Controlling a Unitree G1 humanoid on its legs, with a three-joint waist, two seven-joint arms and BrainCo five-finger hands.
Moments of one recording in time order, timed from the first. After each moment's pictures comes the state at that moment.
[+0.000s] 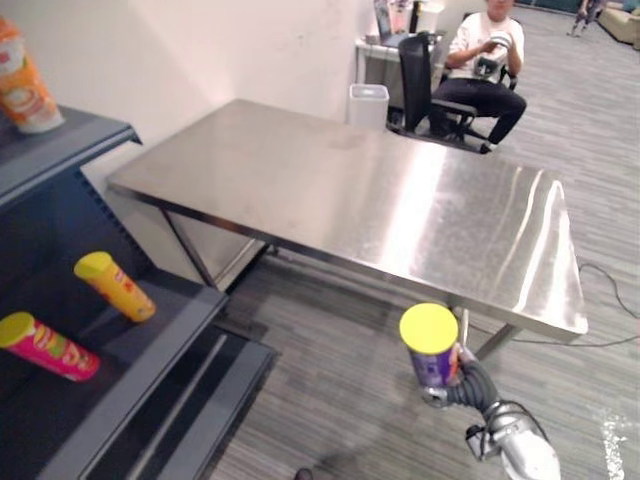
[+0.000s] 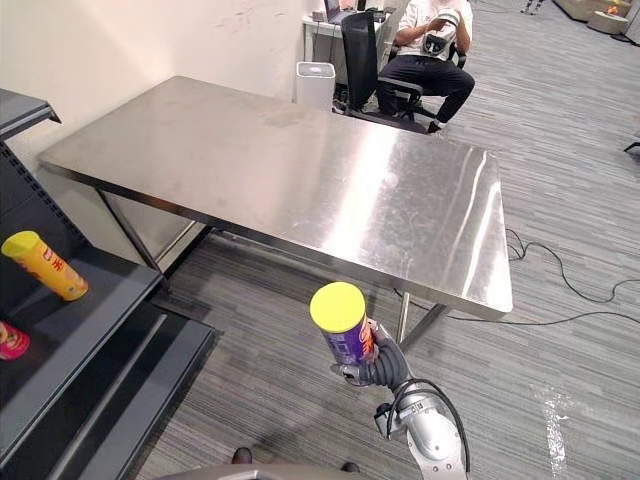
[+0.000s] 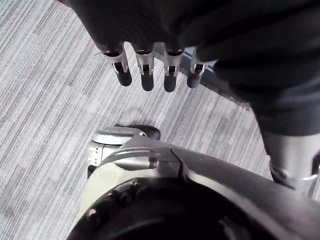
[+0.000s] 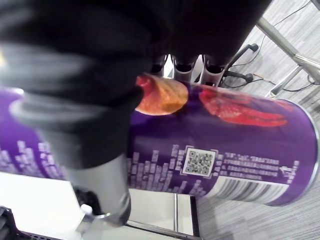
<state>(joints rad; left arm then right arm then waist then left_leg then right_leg) 0.22 0.15 0.15 1.11 0.06 -0.04 -0.02 0.44 -0.18 0.10 -0.25 -0.28 -0.12 0.18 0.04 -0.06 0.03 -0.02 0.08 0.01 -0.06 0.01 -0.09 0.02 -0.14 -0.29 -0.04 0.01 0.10</state>
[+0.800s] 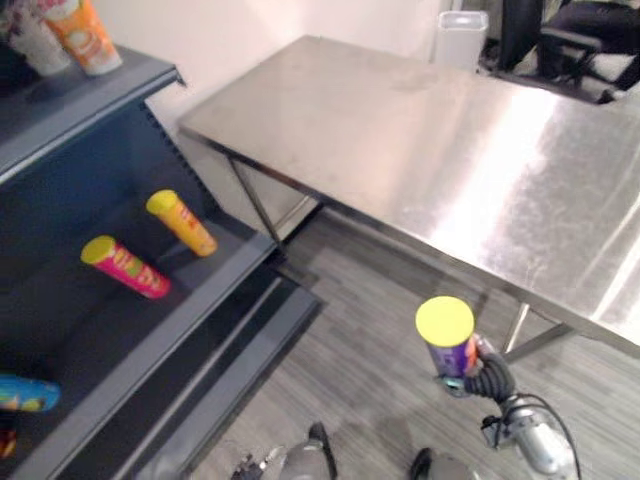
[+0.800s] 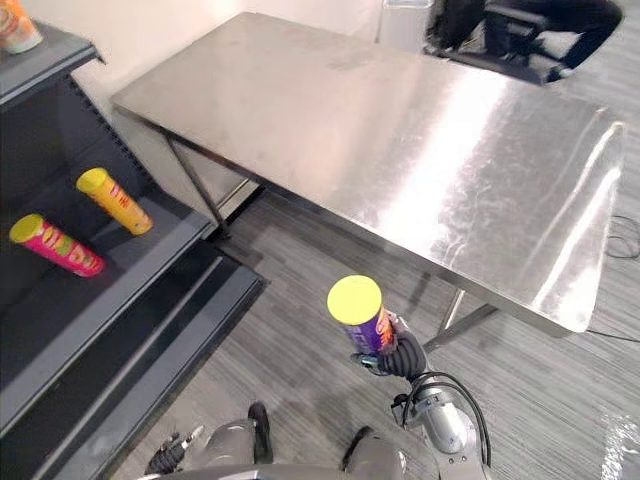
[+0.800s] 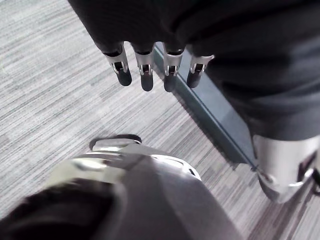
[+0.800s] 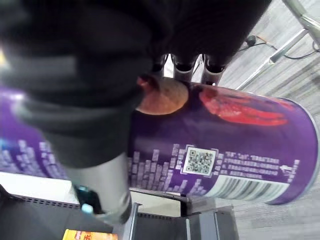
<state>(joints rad) 0.23 0.09 0.16 0.88 -0.15 -0.08 0.03 0.43 -0.24 0.02 -0.21 -0.28 -0.13 0.11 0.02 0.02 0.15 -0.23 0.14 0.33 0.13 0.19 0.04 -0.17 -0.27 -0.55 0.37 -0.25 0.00</state>
